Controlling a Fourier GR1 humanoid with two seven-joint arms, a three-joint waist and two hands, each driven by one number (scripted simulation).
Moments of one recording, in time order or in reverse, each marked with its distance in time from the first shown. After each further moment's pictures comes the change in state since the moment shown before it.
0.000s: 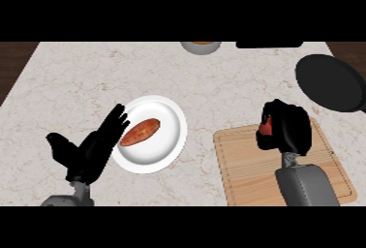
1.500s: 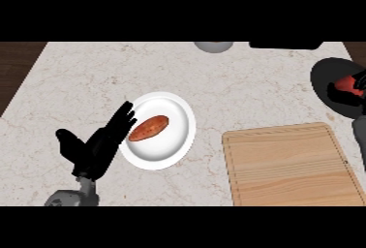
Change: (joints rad) left arm -0.034 -0.021 -0.008 0.016 -0.019 -0.042 0.005; right arm -0.428 -0.364 -0.612 0.859 -0.535 -0.565 -0.530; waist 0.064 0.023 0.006
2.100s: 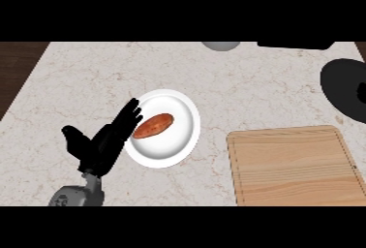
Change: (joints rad) left arm -0.032 -0.019 -0.017 0.004 -0.005 -0.005 0.003; right arm -0.065 -0.152 -0.143 0.241 -0.115 -0.078 -0.210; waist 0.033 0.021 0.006
